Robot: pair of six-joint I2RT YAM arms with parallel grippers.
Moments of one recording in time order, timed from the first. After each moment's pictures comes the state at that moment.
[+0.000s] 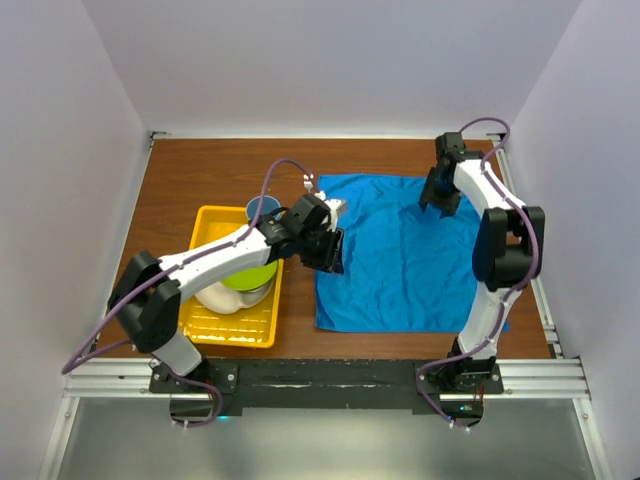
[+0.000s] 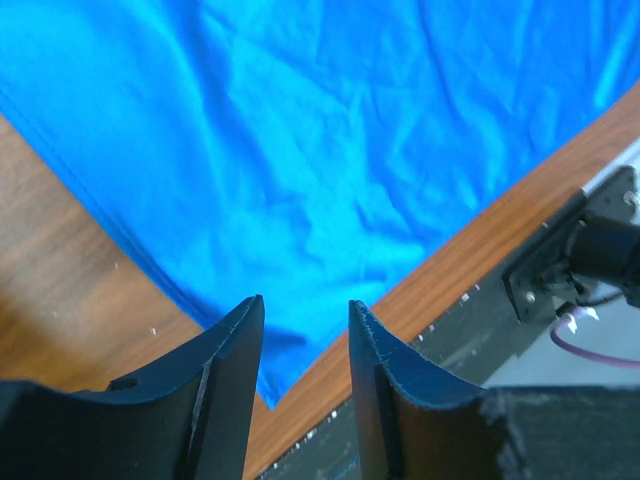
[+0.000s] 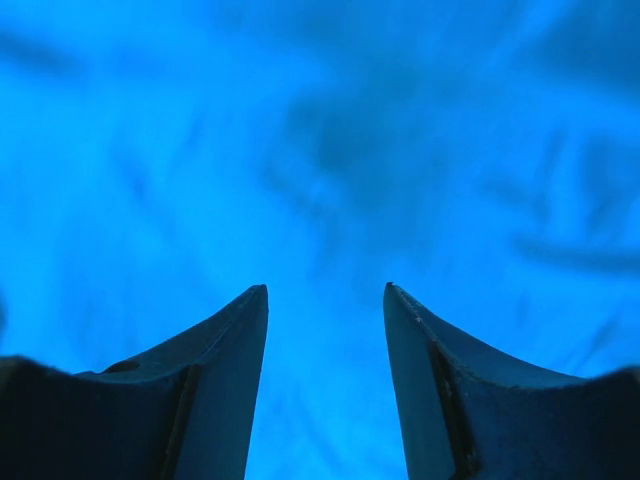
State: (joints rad) left arm -0.80 1.58 1.17 -0.48 0.22 -0.51; right arm 0.07 1.91 1.55 -0.85 0.13 0.44
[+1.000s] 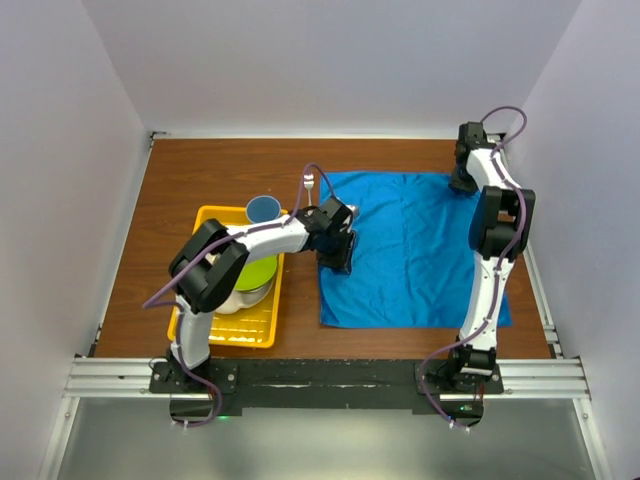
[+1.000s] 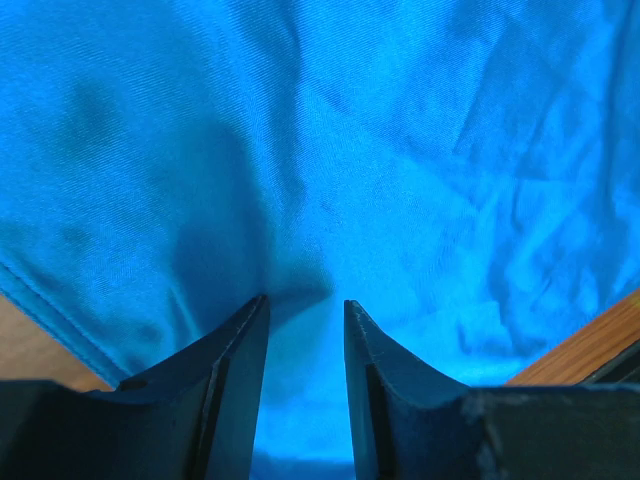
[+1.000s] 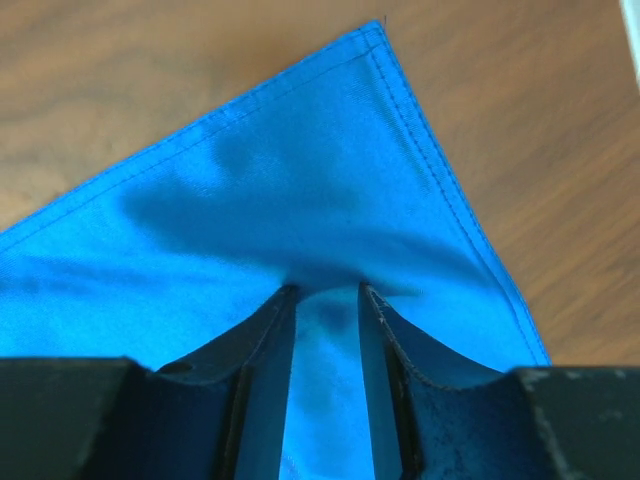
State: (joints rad) left arm -0.78 1.99 1.36 -0.43 0.18 -0.52; right arm -0.11 2.37 2.00 -0.73 0.35 0.33
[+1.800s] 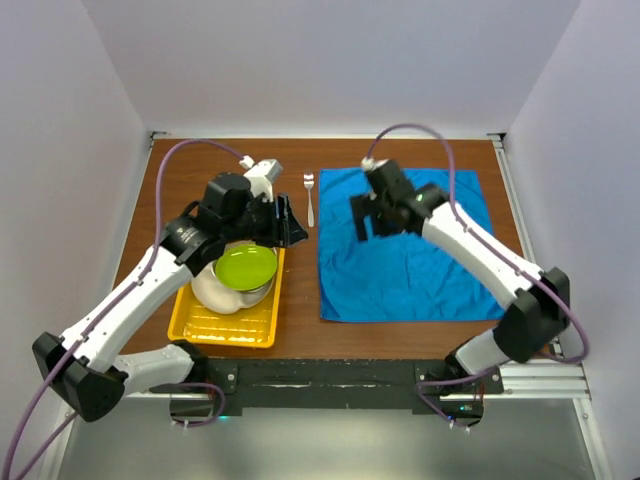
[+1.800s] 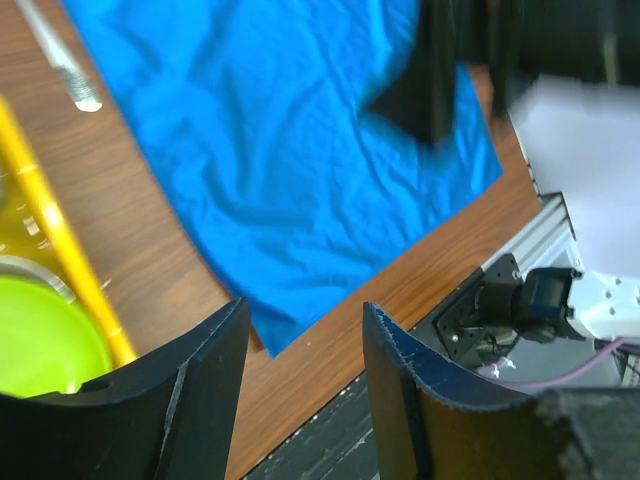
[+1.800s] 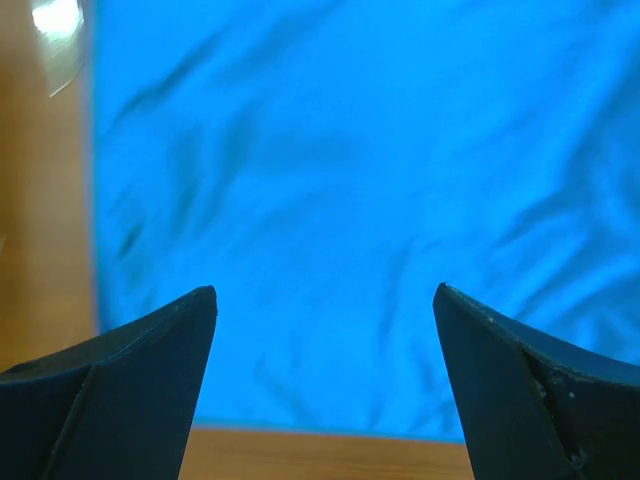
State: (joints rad) left arm -0.63 1.17 1.18 -0.56 0.23 -0.51; right arm 0.49 1.57 1.45 -0.87 0.24 0.30
